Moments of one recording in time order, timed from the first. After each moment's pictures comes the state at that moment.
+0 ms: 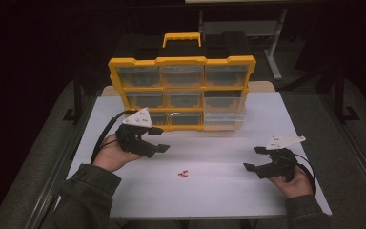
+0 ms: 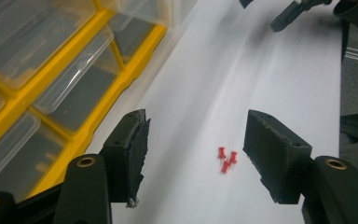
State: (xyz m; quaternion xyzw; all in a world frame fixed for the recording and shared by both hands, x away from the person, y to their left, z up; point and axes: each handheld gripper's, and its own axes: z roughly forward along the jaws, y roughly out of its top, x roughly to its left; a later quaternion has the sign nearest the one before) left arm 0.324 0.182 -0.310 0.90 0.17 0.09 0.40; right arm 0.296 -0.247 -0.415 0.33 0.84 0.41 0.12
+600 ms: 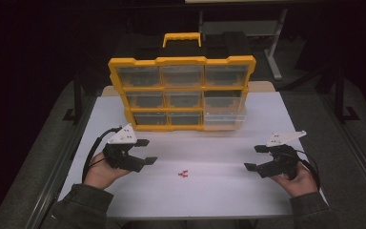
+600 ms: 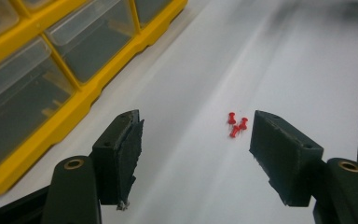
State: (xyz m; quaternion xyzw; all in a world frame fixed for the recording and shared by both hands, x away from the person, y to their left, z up) left arm 0.299 0.220 -0.349 0.88 0.22 0.11 0.41; right arm 0.296 -0.244 -0.395 0.32 0.85 0.40 0.09
